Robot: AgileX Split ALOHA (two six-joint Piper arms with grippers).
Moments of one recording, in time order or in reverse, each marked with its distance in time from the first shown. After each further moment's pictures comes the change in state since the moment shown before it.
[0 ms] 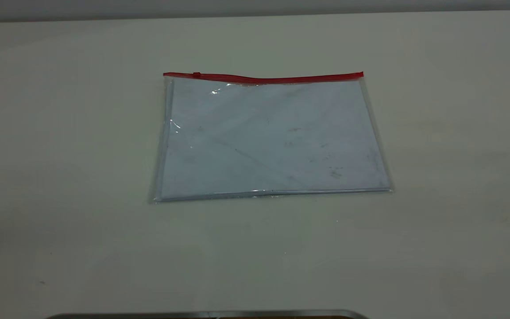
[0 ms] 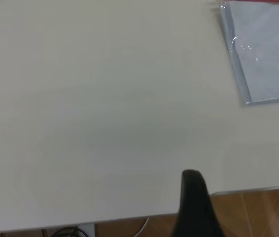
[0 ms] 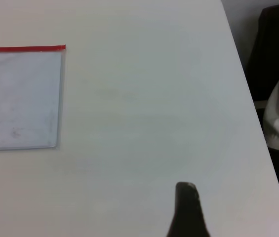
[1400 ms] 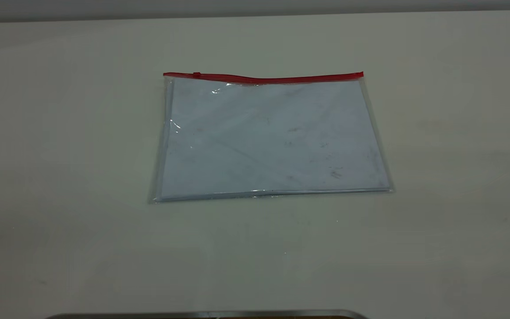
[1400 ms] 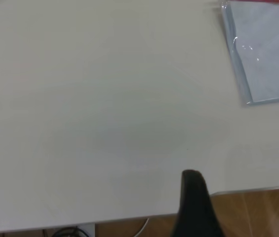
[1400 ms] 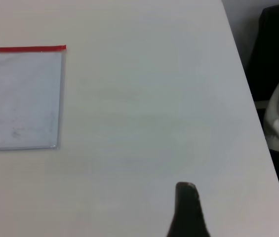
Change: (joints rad) left arm 0.000 0.000 0.000 -0.004 0.000 0.001; right arm 0.000 0.000 0.000 0.002 0.000 0.000
